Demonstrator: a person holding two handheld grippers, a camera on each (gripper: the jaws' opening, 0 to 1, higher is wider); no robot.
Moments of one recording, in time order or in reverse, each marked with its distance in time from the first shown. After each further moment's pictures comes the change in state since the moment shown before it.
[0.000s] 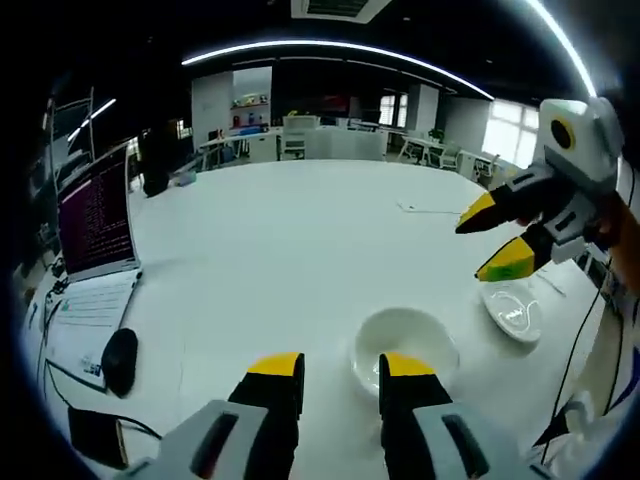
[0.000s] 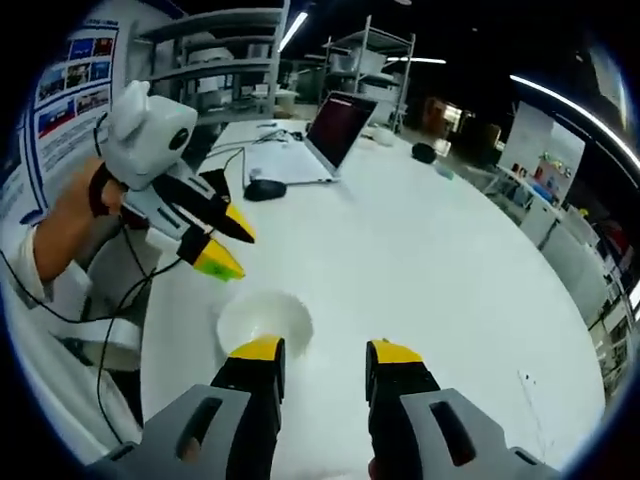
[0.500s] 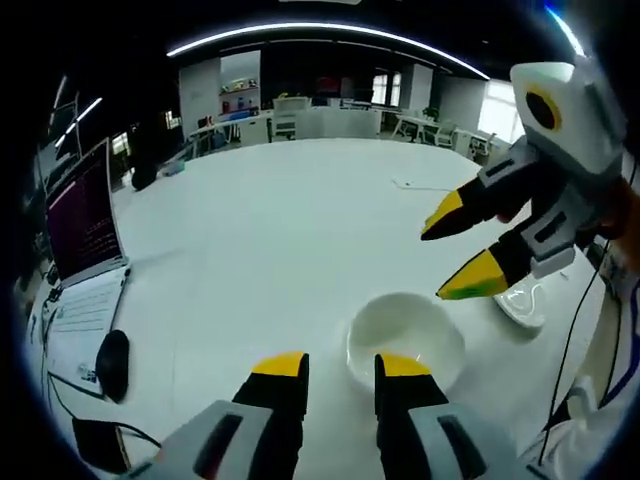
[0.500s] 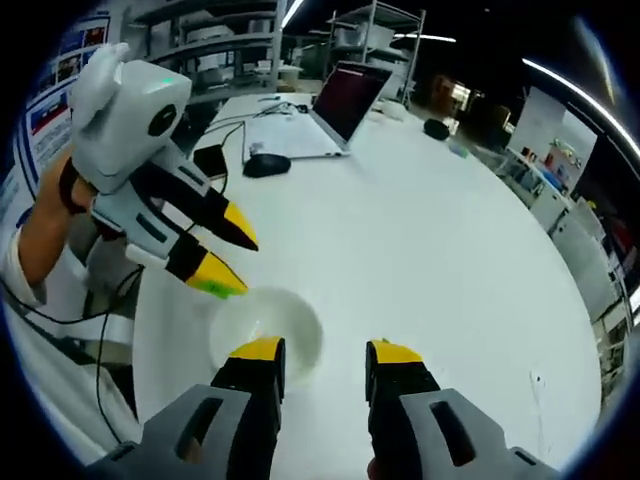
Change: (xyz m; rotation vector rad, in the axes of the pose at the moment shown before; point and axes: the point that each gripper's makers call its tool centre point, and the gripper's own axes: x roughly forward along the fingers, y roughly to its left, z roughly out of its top) left arm 0.014 -0.012 -0.016 0.049 0.100 -0.010; right arm 0.037 0.001 -0.006 -0.032 0.122 0.015
